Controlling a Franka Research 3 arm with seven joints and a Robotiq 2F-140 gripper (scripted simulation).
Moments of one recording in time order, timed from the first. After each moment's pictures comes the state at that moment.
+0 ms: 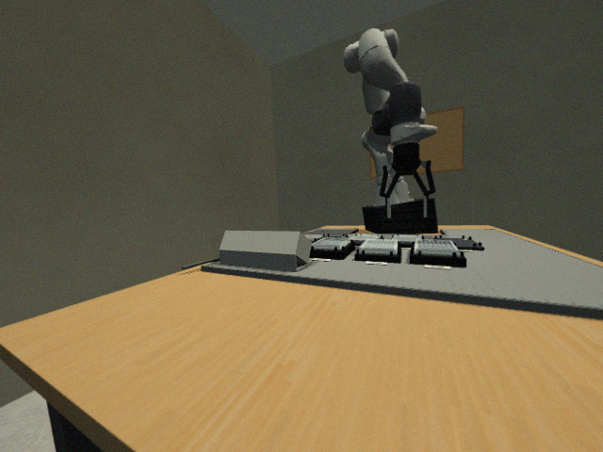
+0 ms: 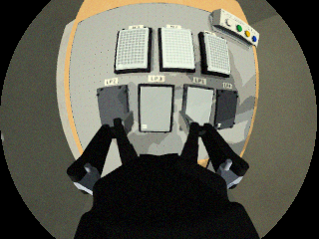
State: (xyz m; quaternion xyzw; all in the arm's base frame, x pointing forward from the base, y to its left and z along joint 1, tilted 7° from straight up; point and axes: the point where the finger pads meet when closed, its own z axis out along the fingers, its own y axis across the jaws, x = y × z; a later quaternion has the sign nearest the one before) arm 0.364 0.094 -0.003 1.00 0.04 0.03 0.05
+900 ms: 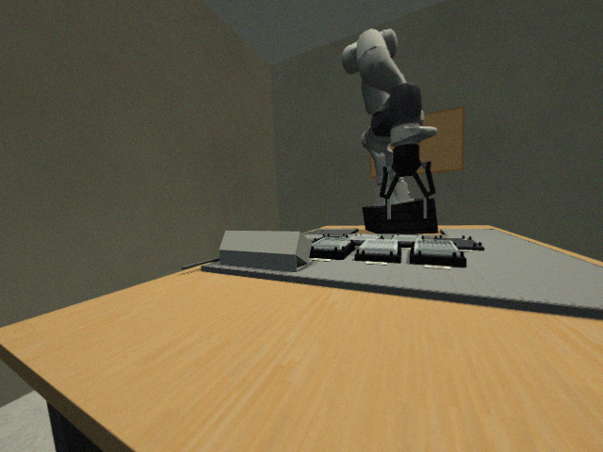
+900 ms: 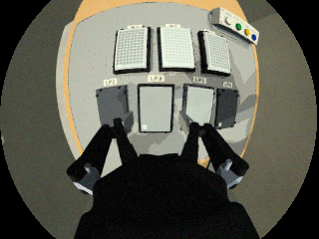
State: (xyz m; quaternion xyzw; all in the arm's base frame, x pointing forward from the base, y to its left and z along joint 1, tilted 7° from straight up) arm 0.364 0.093 -0.007 1.00 0.03 0.03 0.05
